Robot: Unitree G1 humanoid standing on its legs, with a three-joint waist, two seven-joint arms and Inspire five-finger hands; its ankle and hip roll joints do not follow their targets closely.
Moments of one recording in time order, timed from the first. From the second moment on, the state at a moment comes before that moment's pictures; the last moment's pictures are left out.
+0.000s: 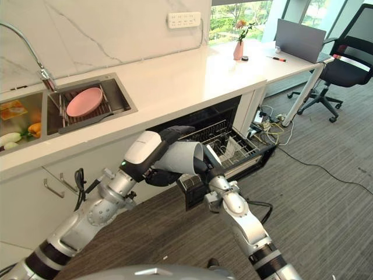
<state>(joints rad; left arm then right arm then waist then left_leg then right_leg) -0.03 0.59 -0.45 -0.28 0.49 -0.18 0.20 -0.05 -0.33 0.42 -0.01 0.50 -0.03 -0.05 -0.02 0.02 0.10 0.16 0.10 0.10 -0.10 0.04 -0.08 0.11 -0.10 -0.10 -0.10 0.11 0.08</state>
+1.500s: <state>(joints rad) 0.35 0.54 -0.11 0.08 0.15 -0.02 0.25 -0.58 -0.92 0.32 0.60 -0.06 0.06 -0.23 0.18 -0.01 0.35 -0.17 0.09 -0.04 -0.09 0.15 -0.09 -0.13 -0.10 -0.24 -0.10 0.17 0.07</state>
